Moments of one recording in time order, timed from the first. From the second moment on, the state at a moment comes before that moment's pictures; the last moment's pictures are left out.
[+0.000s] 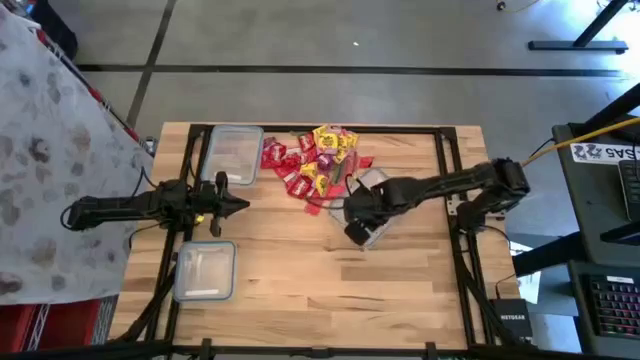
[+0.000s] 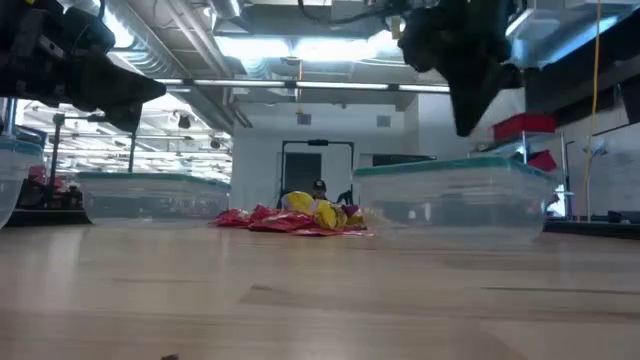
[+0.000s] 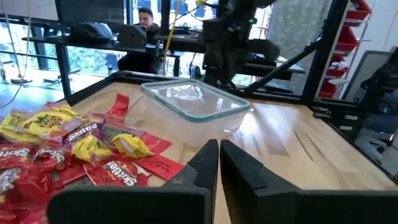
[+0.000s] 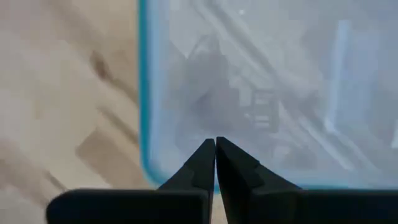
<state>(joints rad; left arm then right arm) 0.07 0.06 0.02 -0.02 0.00 -0.08 0.08 1.65 1.30 -1.10 0.10 0.92</state>
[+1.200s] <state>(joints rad) 0.07 0.06 0.02 0.29 -0.11 -0.83 0.20 1.58 1.27 -0.71 -0.05 0.95</state>
